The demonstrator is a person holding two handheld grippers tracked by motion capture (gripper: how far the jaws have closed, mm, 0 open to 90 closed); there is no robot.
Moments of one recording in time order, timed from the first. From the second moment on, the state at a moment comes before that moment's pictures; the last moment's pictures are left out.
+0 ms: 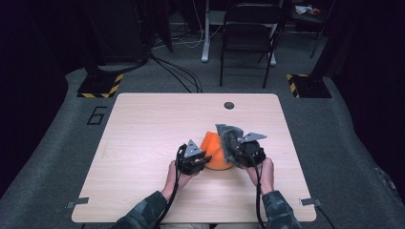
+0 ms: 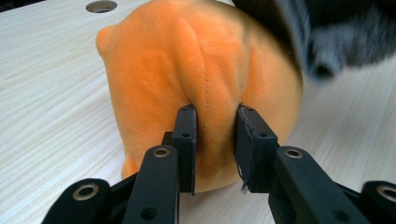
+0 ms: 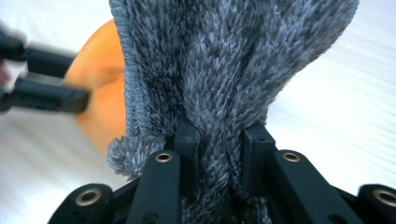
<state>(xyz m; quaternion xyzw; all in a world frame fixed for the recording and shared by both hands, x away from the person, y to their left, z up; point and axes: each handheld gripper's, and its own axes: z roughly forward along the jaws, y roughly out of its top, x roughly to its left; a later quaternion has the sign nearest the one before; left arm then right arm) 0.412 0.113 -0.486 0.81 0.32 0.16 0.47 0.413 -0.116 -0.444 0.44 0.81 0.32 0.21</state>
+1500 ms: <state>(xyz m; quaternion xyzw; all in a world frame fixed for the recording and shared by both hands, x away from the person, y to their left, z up) 0.409 0.115 -0.482 0.81 0.33 0.14 0.47 0.421 -0.097 -0.439 0.43 0.81 0.33 0.21</state>
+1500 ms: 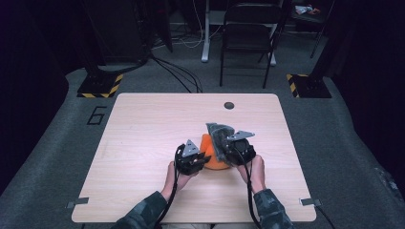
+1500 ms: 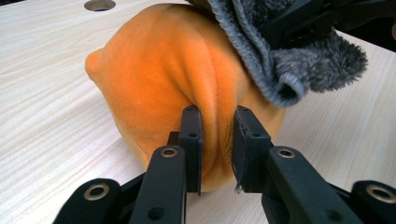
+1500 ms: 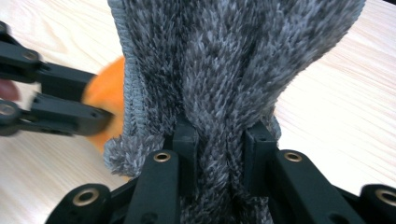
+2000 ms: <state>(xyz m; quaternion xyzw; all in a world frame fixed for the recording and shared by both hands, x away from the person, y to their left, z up) 0.410 0.115 -0.483 0.80 0.33 0.14 0.48 0.432 -0.128 -0.464 0.48 0.80 0.29 0.20</state>
